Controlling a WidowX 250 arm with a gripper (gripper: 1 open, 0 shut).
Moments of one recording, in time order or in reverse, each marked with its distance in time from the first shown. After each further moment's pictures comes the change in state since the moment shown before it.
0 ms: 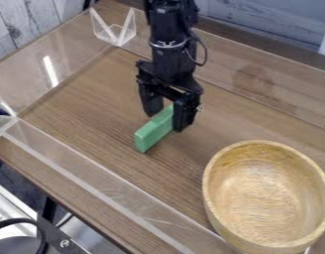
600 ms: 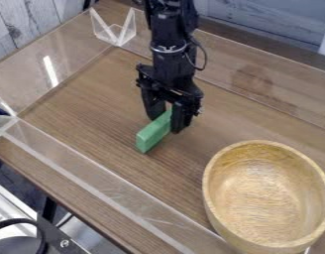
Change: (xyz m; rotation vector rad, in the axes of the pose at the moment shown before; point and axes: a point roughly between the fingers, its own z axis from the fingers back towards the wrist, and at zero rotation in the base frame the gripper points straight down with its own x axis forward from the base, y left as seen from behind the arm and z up) arm 0.001 0.003 -0.010 0.004 0.014 0.009
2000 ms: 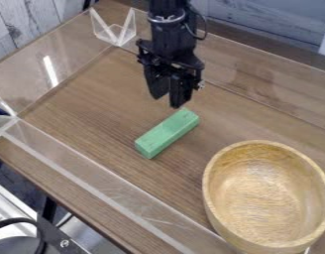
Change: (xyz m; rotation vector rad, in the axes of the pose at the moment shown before) arm 0.008 0.004 0.032 -0.019 -0.057 -0.017
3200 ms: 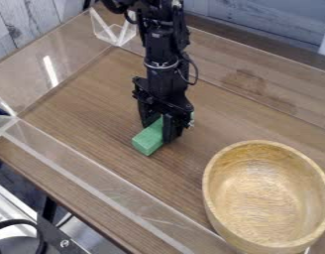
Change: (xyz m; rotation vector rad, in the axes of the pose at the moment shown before) arm -0.013 0.007 -0.051 0.019 0.063 -0.019
